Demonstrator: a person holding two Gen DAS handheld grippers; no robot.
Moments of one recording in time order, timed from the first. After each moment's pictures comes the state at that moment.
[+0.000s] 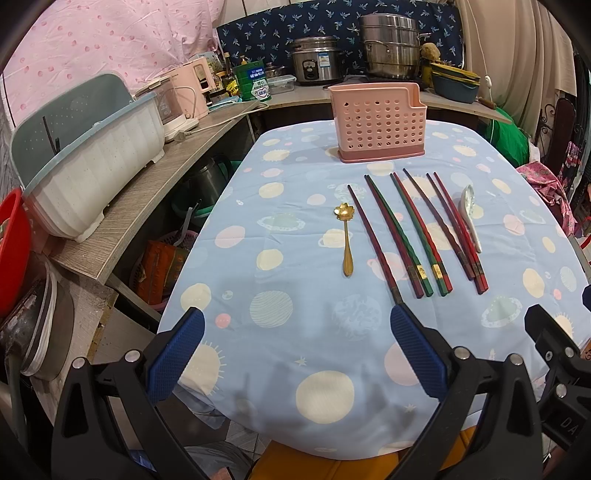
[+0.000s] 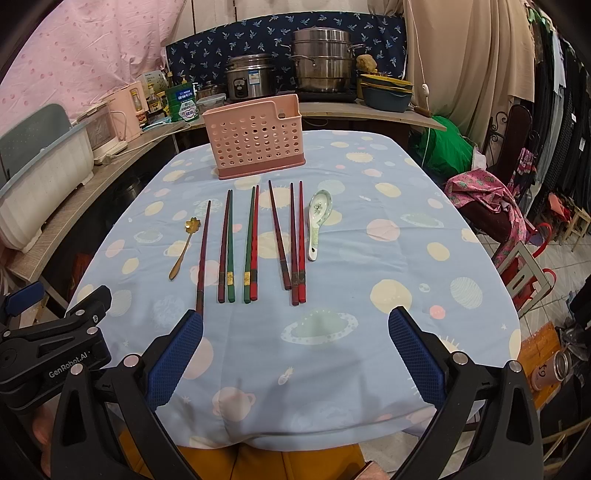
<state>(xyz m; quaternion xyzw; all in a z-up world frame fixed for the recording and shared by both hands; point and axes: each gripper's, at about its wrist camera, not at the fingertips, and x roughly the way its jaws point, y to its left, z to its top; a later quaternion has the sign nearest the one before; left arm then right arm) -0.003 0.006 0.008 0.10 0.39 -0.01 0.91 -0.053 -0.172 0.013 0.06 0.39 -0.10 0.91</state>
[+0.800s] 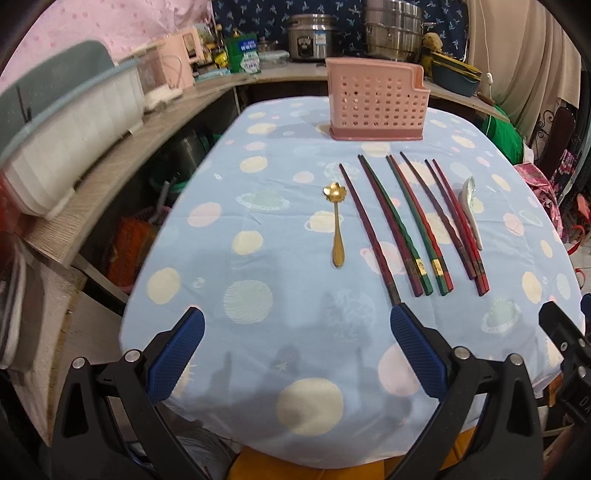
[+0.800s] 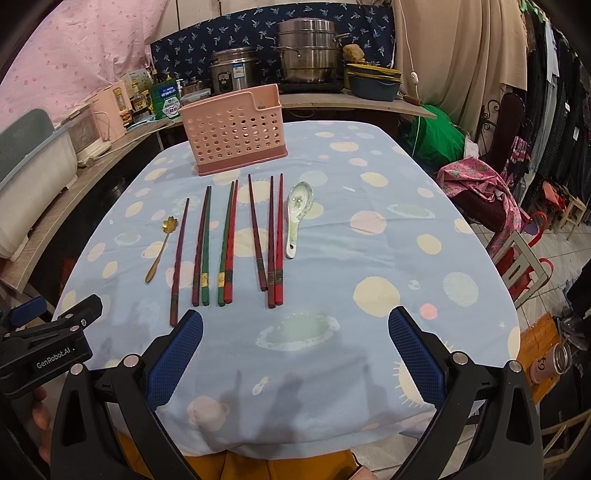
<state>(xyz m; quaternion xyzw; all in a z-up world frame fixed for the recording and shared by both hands) 0.025 0.006 -0.026 0.05 0.44 -0.05 0.89 -0.036 -0.204 -0.006 0.07 0.41 -0.12 0.90</state>
